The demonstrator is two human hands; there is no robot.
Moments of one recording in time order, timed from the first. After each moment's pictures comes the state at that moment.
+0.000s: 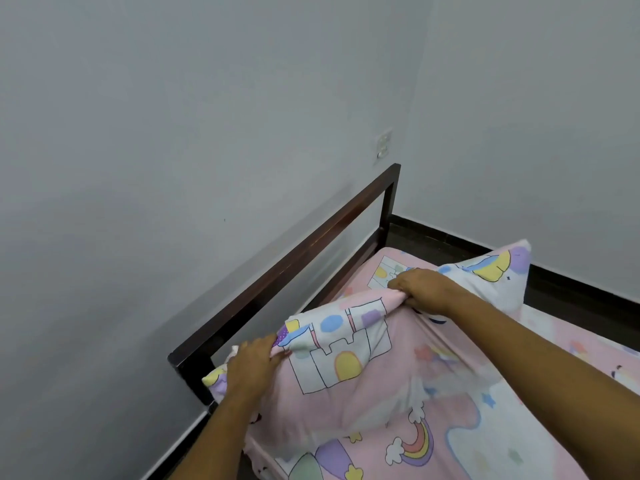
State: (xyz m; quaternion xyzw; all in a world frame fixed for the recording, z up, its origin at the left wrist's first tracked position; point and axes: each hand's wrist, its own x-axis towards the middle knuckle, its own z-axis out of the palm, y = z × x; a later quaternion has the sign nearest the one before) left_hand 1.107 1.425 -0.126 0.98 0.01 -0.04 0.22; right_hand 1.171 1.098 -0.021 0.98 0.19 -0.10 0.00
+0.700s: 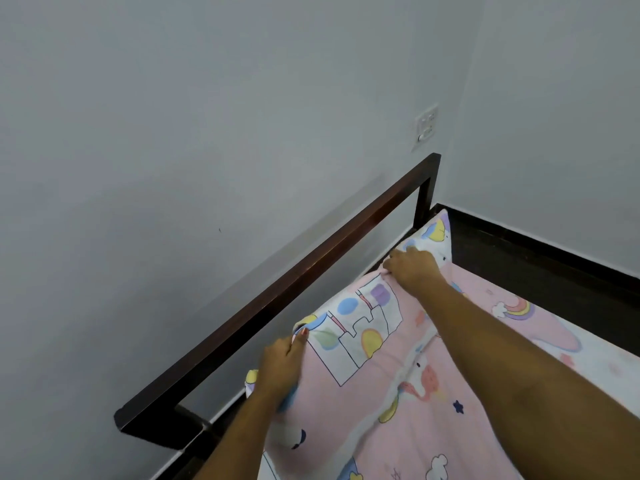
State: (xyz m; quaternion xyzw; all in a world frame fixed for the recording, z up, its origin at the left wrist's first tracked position) left_hand 1.211 1.328 -0.125 0.87 0.18 -0.05 0.45; right_hand 1.359 1.085 -0.076 0.98 0.15 -0.04 0.16
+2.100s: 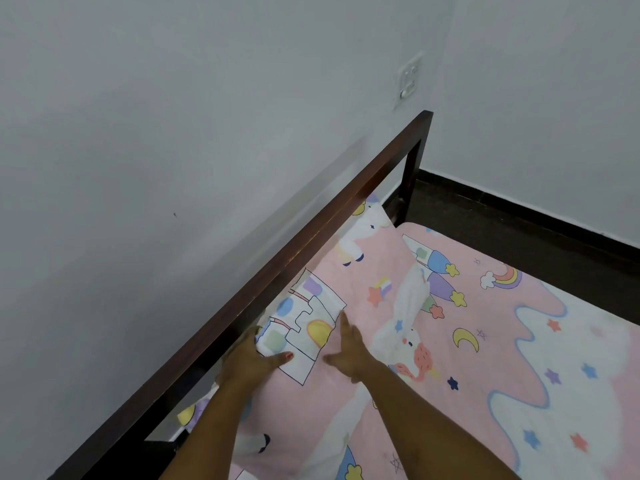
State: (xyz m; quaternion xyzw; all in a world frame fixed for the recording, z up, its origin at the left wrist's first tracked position) left_hand 1.266 1.387 -0.200 0.90 0.18 -0.15 0.37; right_hand 1.286 1.184 -0.246 0.85 -0.08 -0.29 -0.43
